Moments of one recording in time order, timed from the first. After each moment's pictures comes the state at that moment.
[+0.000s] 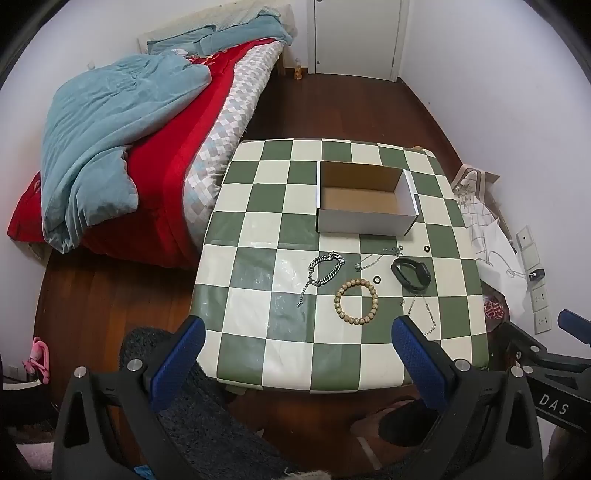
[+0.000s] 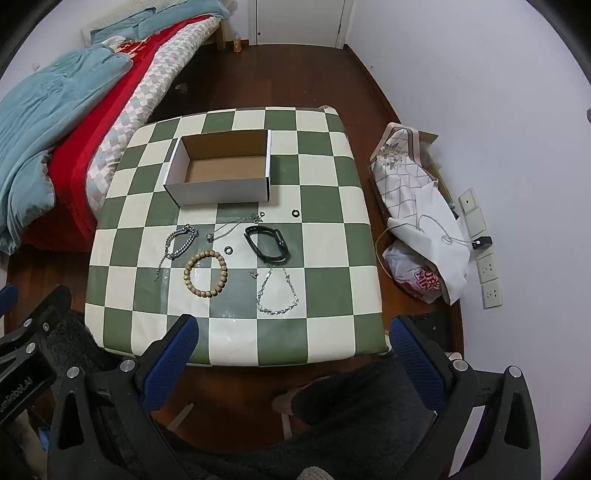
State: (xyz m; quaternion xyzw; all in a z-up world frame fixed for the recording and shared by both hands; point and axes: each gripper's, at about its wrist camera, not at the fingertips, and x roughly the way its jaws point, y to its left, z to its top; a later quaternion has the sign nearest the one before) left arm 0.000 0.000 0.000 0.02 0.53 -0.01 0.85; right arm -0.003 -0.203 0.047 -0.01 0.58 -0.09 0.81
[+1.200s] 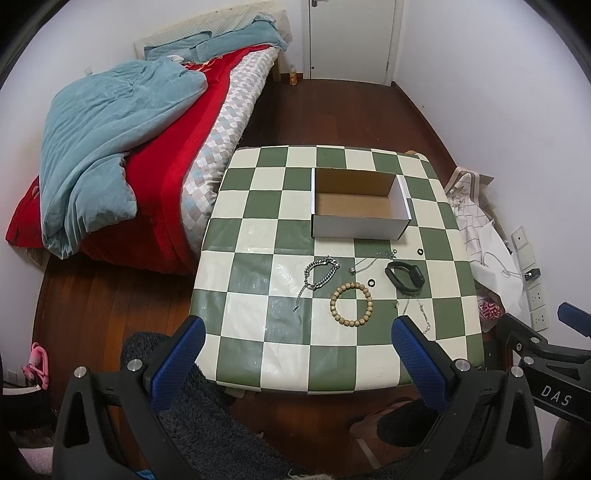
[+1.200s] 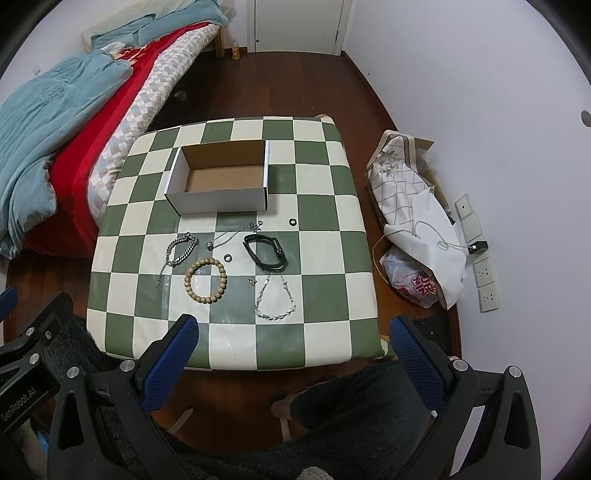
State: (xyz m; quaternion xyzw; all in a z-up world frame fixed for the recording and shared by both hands) left arm 0.001 -0.007 0.013 0.02 0.52 -0.01 0.85; right arm -0.005 -0.204 0.062 -0.02 0.57 -0.09 0.82
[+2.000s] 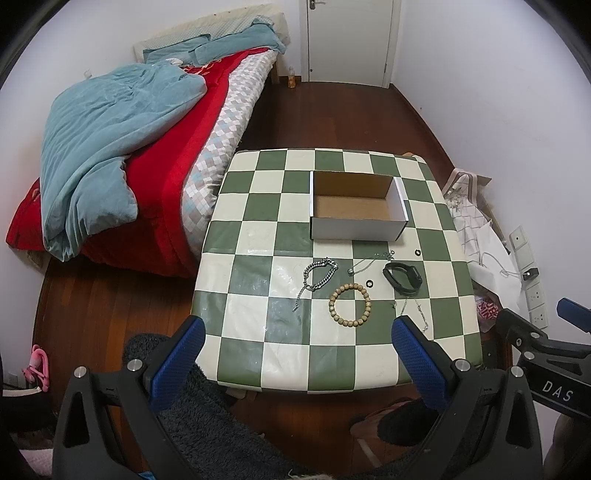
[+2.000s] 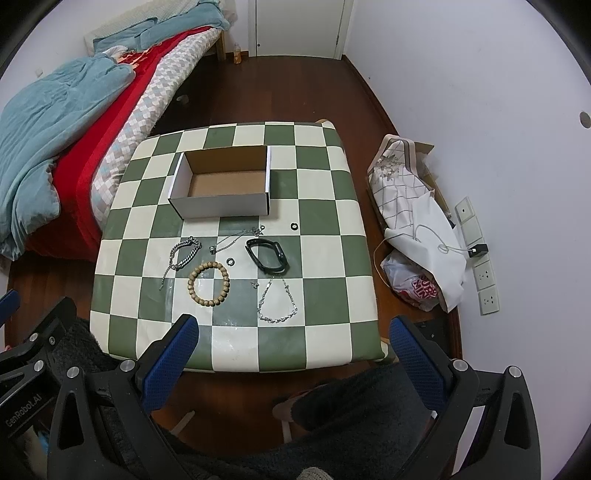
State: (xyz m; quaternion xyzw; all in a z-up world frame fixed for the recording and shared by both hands) left arm -0.002 -0.006 0.020 0.02 0.51 -0.02 0.86; right arm -0.005 -0.202 0.071 -0.02 0.56 -0.09 0.82
